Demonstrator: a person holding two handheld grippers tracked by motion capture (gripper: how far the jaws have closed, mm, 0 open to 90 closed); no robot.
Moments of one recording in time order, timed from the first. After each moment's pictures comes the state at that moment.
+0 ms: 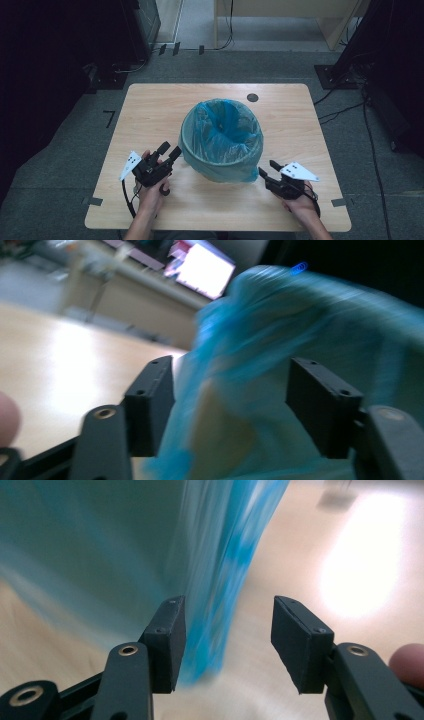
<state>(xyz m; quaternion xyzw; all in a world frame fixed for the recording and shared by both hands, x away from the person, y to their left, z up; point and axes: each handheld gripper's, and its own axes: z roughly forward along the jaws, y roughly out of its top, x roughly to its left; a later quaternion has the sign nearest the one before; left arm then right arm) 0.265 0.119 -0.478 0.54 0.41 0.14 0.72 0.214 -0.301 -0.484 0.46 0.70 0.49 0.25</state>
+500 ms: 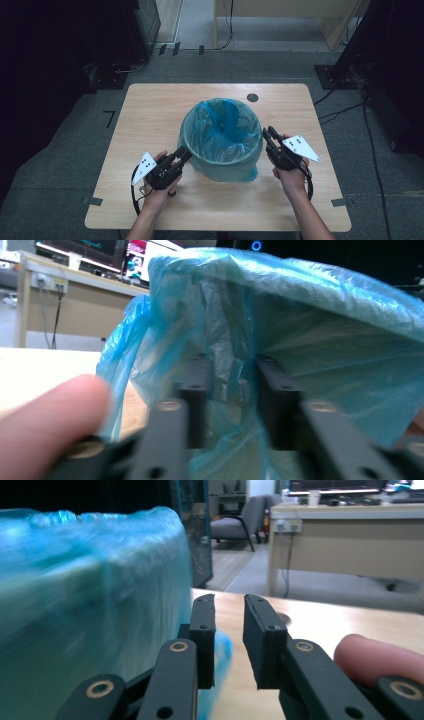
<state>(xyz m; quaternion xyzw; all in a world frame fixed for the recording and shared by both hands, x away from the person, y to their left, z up) 0.261 0.089 -0.475 0.61 0.36 0.16 0.69 0.276 -0.282 -0.438 0.47 0.59 0.55 0.35</state>
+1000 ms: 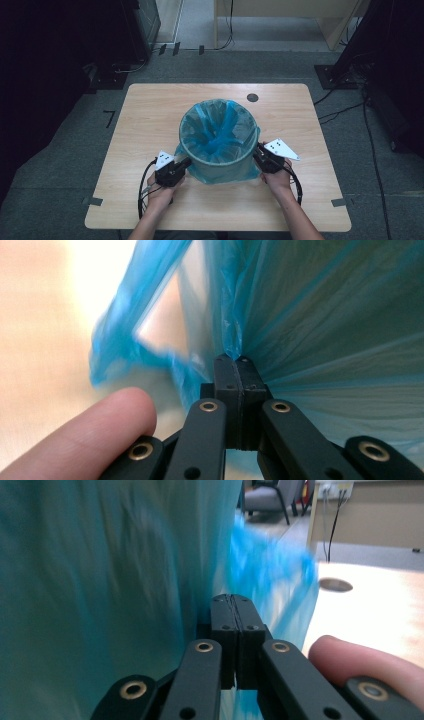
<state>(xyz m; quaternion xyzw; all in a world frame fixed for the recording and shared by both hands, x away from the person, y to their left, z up) 0.284 0.074 -0.518 0.73 0.49 0.13 0.46 0.283 -0.255 -0.483 0.46 0.65 0.54 0.29</state>
